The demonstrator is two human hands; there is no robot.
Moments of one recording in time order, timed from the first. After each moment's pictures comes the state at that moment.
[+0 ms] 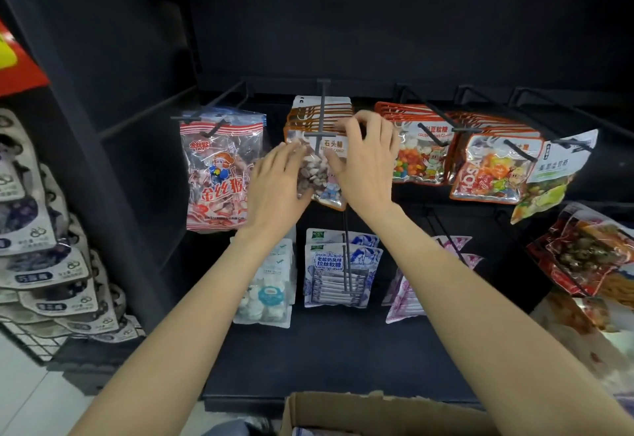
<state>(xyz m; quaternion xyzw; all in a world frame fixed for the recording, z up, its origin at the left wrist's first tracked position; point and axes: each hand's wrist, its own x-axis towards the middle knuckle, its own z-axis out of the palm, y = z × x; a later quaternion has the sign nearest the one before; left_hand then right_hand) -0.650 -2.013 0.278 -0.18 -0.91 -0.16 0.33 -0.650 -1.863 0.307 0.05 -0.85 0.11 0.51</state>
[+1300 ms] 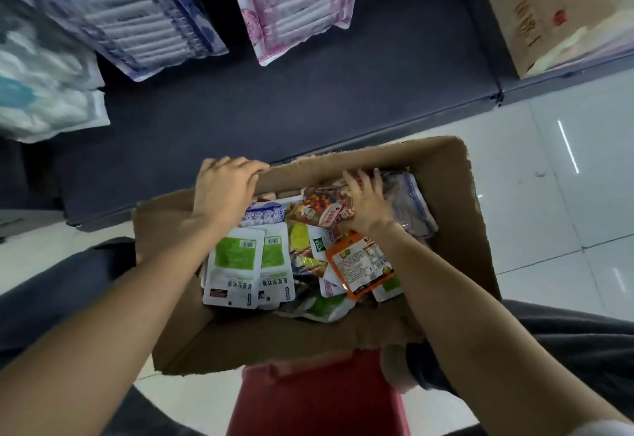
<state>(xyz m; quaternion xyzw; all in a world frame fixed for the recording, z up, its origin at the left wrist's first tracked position) -0.517 -1.868 -0.073 -0.31 -0.94 -0.08 -0.07 -0.404 -1.645 -0.184 -0.15 -0.91 0.17 -0.34</state>
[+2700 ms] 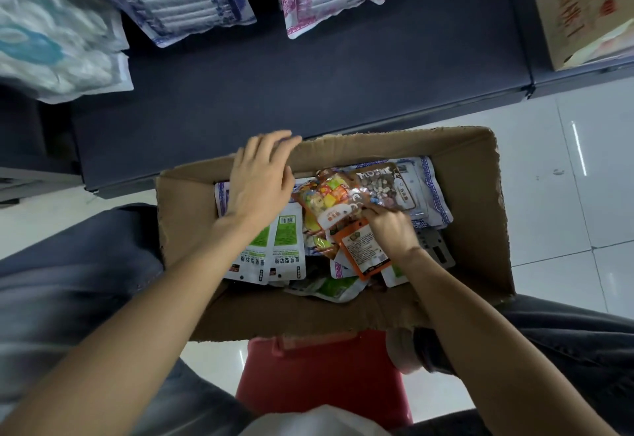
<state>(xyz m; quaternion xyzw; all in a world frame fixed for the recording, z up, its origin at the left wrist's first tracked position) -0.483 -1.867 -0.070 -0.29 -0.95 -0.12 -0.06 -0.342 -1.664 -0.168 0.01 -0.96 0.09 -0.26</state>
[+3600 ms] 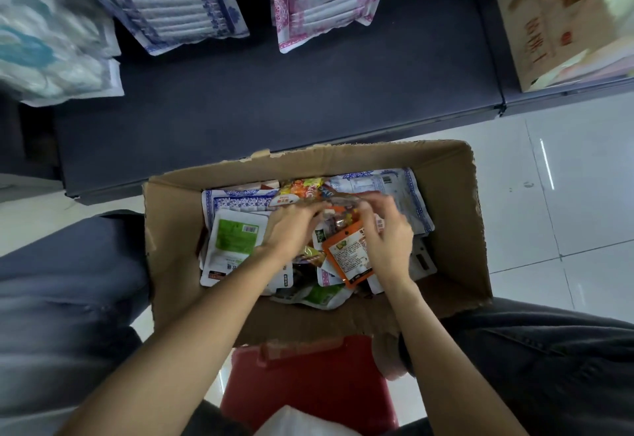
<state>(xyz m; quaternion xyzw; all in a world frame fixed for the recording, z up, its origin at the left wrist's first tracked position) -0.427 -1.835 -0.104 -0.27 -0.91 -0.19 -0.27 -0.341 -1.691 -0.086 -0.29 -0.86 0.42 0.06</state>
